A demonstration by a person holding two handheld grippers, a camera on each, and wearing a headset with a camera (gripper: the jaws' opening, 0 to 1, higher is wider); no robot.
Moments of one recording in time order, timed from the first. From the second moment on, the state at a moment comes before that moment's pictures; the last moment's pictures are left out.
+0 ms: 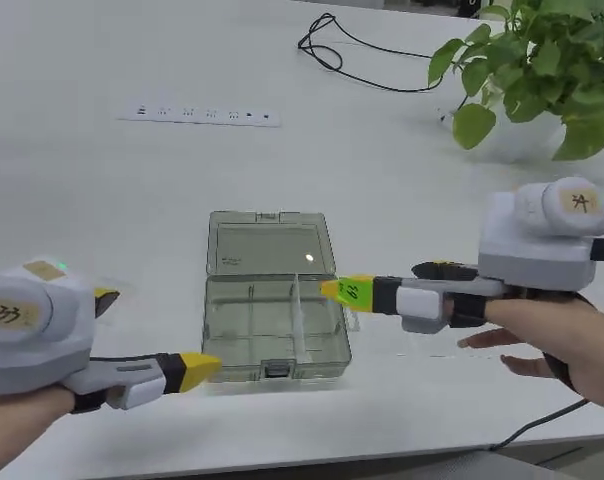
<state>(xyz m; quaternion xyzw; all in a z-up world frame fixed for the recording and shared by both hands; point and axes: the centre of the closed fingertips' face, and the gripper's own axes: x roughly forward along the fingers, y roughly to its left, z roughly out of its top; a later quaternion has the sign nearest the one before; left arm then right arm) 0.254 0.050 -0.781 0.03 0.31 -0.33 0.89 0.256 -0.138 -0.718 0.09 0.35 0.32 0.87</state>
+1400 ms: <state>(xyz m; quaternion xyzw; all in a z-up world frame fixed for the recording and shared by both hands) 0.273 0.148 -0.844 0.14 0.56 -0.20 0.79 0.229 -0.210 -0.741 -0.05 0.24 0.38 0.89</state>
